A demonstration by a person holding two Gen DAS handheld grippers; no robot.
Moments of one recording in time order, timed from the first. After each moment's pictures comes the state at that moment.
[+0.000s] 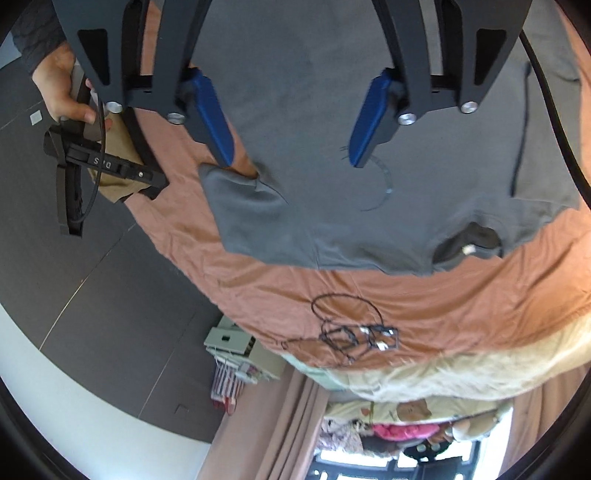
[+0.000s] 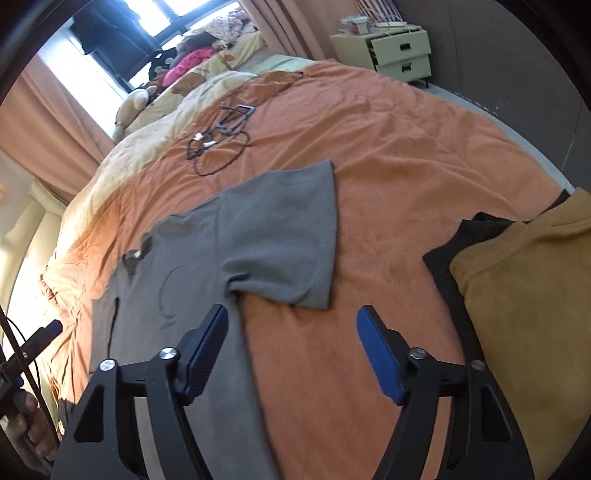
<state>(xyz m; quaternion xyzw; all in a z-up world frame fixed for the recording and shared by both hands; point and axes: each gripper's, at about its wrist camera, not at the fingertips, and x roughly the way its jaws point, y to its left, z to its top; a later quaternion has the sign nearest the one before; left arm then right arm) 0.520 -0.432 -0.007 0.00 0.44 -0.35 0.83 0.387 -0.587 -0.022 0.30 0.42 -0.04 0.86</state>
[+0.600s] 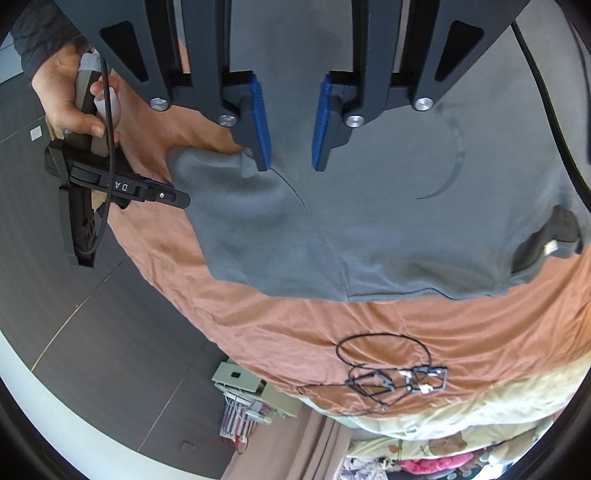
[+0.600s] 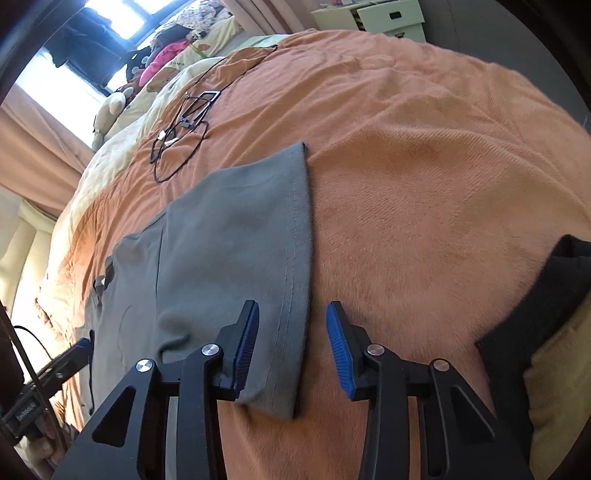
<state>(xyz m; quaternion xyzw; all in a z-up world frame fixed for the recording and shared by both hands) 0.590 -0.519 -0.093 0.02 0.48 -0.38 0.79 0.464 -0.621 -0.098 0.34 0.42 -0.03 0.84</state>
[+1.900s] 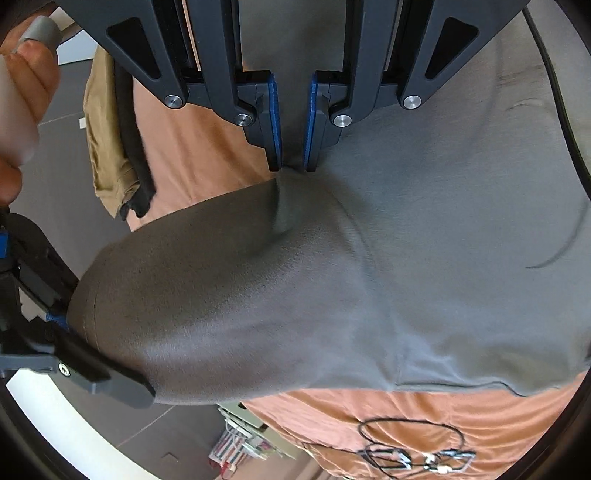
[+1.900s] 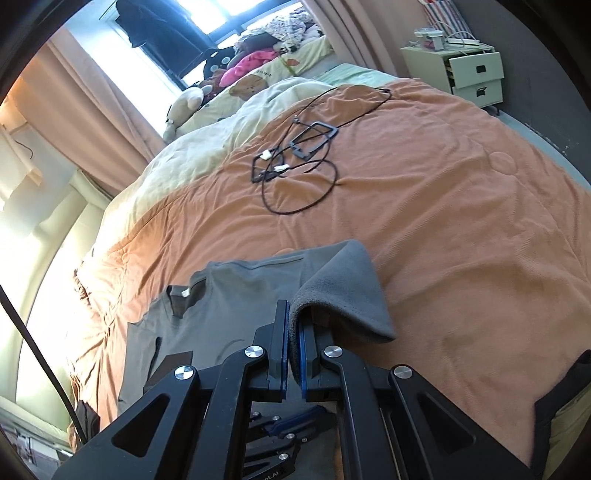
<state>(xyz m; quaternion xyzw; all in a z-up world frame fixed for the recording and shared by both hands) 0.594 -0.550 -0.155 -0.06 0.56 -0.42 0.71 0.481 -0.563 -0.004 0.28 0.37 0.06 0.88</state>
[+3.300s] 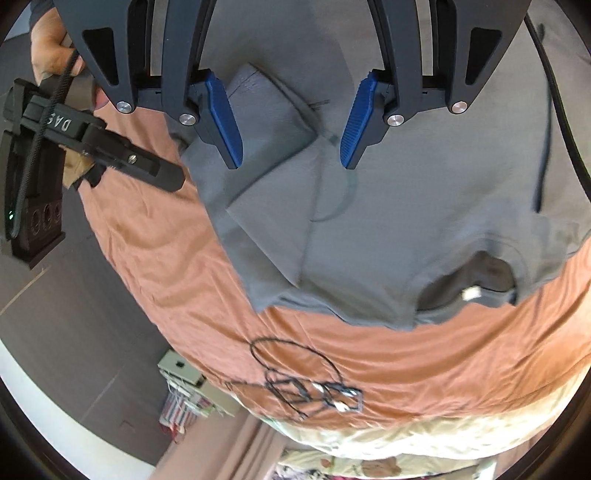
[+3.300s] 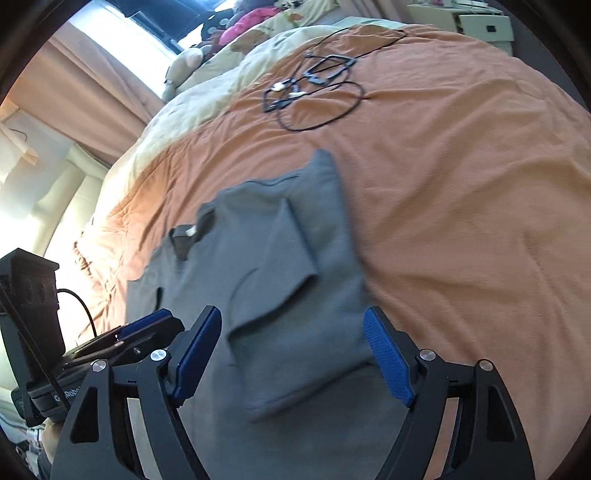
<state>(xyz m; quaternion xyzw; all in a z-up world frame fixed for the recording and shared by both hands) 0.622 -0.441 -0.098 -0.01 0.52 -0.30 0.80 0.511 -0.508 -0.075 0.29 0.43 0.06 0.85</state>
